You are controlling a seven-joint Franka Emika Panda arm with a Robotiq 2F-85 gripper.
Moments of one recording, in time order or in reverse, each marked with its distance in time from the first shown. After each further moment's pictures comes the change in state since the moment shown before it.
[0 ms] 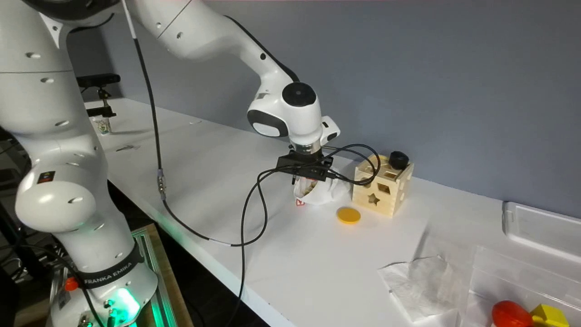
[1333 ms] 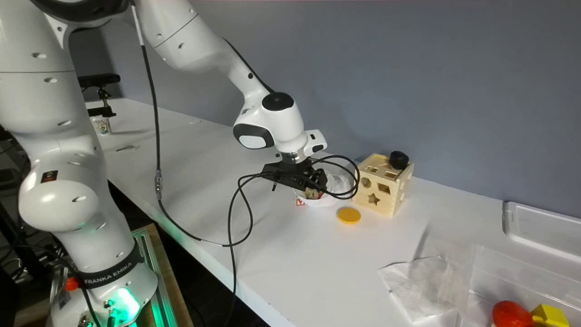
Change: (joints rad) arm 0.035 -0.002 0.033 -0.133 -0.166 0.241 0.323
